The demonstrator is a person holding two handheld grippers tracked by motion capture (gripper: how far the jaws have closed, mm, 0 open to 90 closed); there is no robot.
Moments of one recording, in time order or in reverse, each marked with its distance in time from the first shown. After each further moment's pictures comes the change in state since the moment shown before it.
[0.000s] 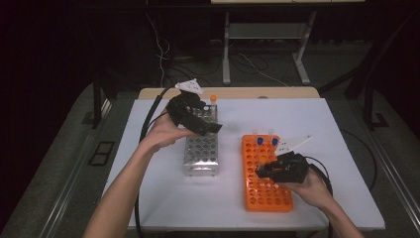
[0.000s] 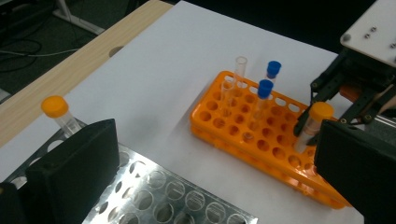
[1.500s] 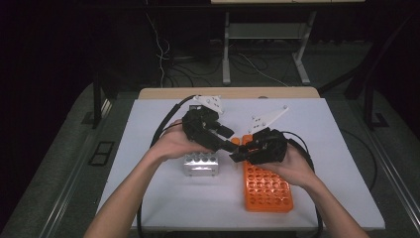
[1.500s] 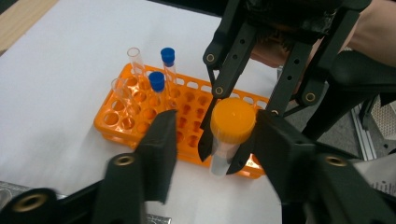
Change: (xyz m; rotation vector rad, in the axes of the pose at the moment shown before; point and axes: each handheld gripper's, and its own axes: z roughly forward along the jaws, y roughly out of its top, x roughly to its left) left arm -0.048 0.013 0.015 0.102 -0.271 0.127; right arm 0.035 0.102 -0.003 -0.012 0.107 -0.150
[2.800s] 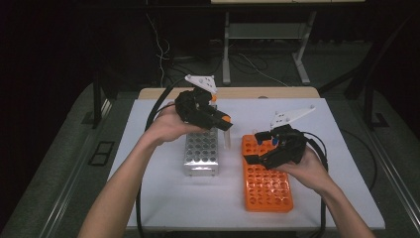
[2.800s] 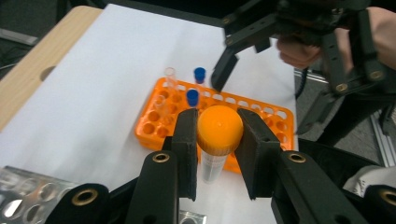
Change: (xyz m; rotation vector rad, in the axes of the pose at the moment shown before) left arm 0.024 0.021 -0.034 -0.022 0.078 0.017; right arm -0.009 -0.026 -0.035 -0.105 -0.093 0.153
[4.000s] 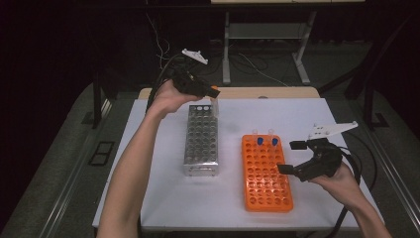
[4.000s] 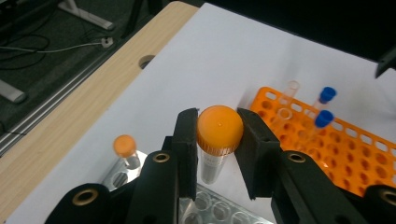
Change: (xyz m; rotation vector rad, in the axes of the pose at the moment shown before) left arm 0.099 -0.005 0.006 -0.014 0.205 -0.160; right arm -0.021 -0.063 -0.050 -0.027 -0.089 0.099
